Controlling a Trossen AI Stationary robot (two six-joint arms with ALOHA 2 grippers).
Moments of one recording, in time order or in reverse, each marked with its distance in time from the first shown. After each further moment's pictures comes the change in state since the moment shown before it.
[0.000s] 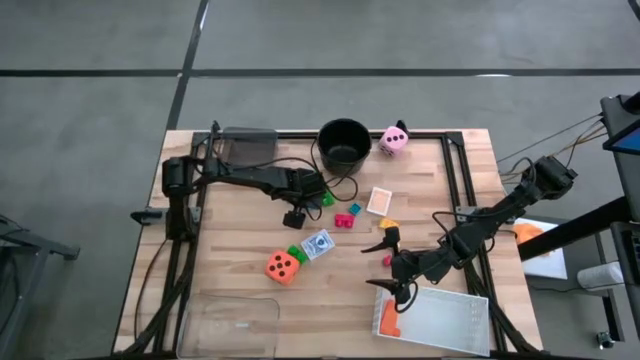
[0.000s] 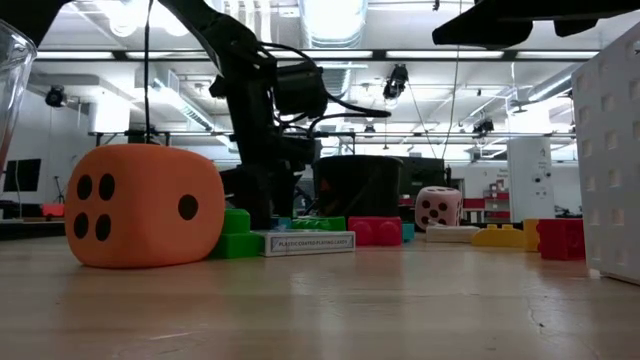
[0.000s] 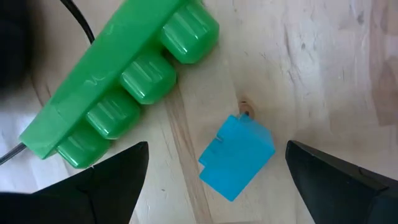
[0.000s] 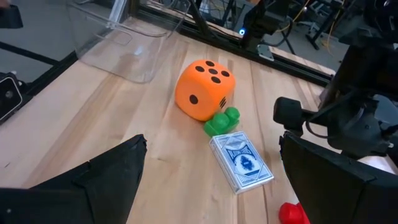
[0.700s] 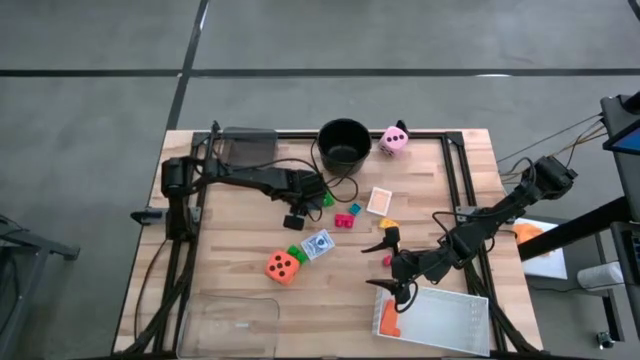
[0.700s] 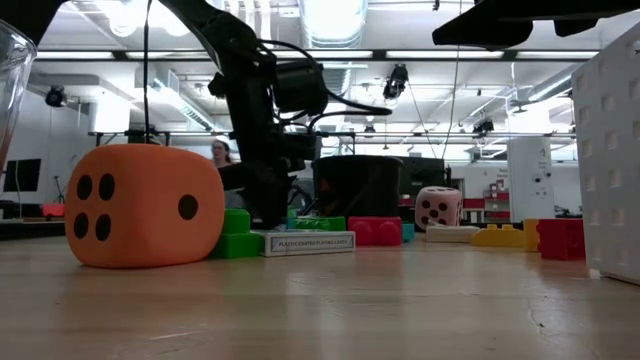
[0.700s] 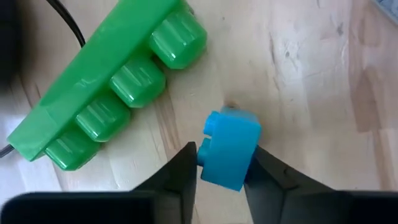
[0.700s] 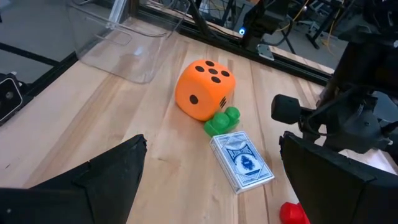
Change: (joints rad) left arm -0.012 -0.002 0.000 -0.005 0.022 -0.033; right arm 0.000 0.000 0.000 0.000 0.000 0.005
